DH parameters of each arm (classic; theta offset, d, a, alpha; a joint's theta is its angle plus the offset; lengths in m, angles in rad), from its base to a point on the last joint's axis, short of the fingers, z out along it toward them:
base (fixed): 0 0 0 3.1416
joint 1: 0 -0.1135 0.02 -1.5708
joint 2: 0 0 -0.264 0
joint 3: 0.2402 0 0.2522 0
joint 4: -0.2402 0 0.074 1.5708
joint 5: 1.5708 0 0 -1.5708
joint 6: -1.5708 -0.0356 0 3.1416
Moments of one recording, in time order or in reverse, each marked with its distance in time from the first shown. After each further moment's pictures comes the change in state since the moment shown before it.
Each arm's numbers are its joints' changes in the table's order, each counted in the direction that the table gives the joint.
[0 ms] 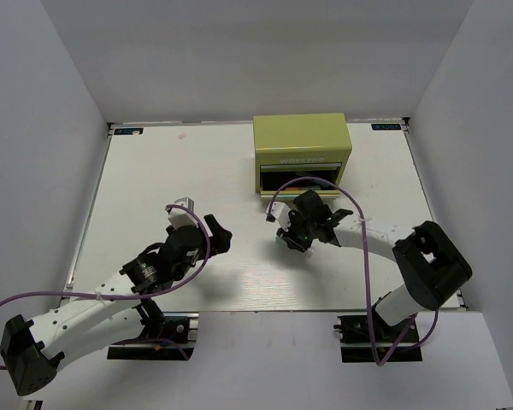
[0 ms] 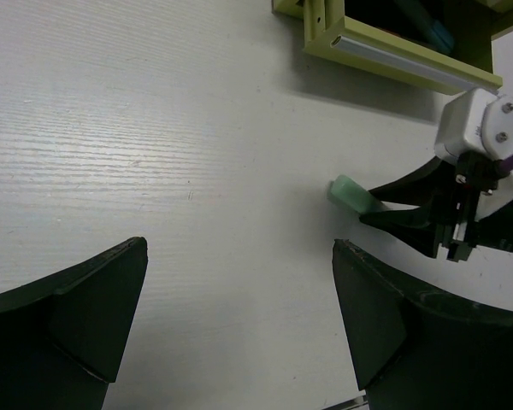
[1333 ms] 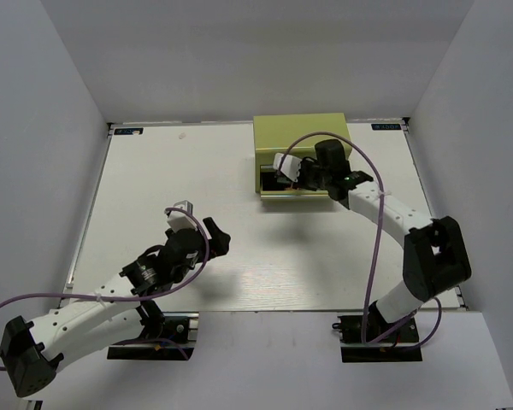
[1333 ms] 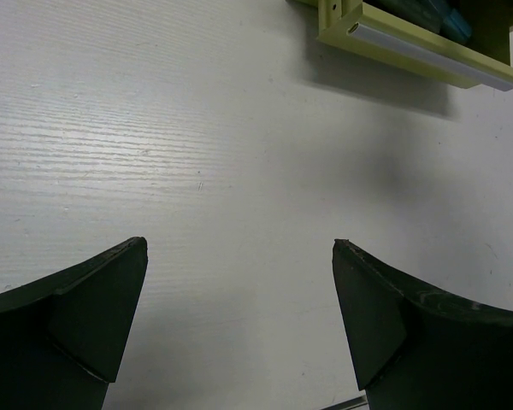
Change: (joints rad) left arm 0.000 0.019 -0.031 -0.007 0.002 0.015; right arm 0.217 -0.025 0.345 0.037 -0.036 0.519
